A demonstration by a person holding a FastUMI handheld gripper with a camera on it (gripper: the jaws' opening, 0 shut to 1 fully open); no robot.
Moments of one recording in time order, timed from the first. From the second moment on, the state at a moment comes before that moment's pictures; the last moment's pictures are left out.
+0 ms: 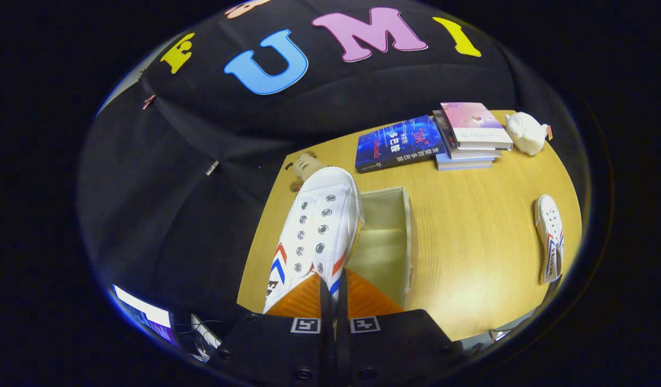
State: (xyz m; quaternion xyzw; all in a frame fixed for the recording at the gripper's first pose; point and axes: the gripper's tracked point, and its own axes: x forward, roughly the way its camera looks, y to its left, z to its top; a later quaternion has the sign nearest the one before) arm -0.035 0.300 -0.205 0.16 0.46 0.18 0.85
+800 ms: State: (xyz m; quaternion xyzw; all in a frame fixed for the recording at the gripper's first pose) arm -0.046 0.354 -0.308 0.07 0.52 0.22 0.83
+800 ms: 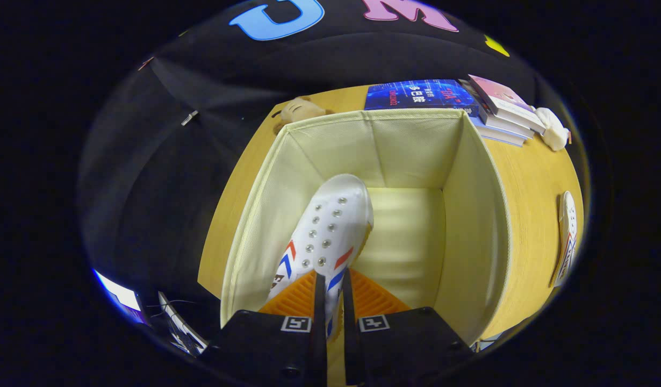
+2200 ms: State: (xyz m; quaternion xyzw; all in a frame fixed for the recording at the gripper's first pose) arm 0.004 -0.178 -0.356 -0.07 0.48 0.05 0.87
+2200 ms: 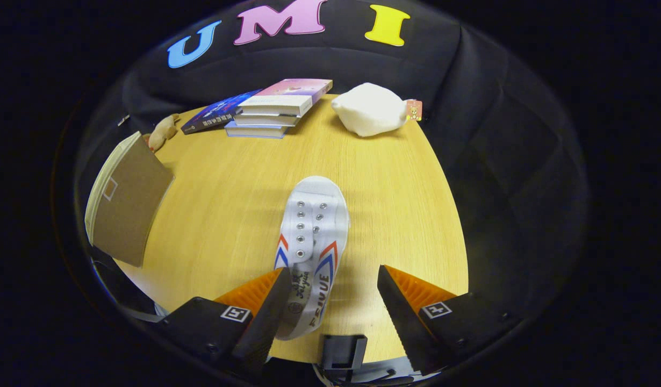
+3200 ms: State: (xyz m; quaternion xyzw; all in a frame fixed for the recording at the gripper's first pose) arm 0.002 -0.098 -0.294 0.10 0.46 0.01 0.88
